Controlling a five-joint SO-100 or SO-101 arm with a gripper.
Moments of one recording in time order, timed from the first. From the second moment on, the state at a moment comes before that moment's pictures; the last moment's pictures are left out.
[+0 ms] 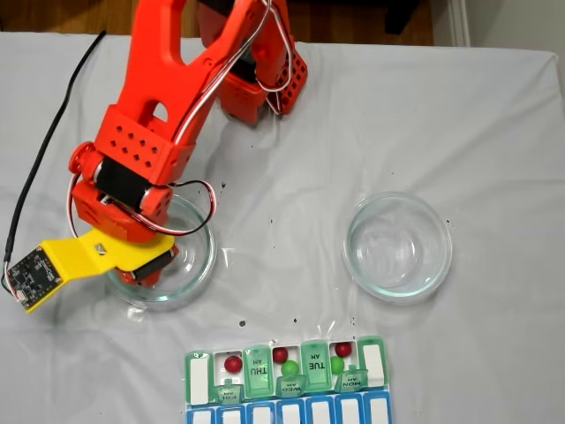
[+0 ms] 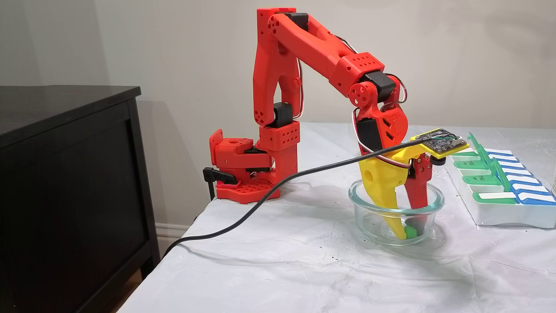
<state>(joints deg) 31.4 108.9 123.4 38.3 -71.4</state>
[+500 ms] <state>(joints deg) 30.7 110.5 124.5 40.9 -67.6</state>
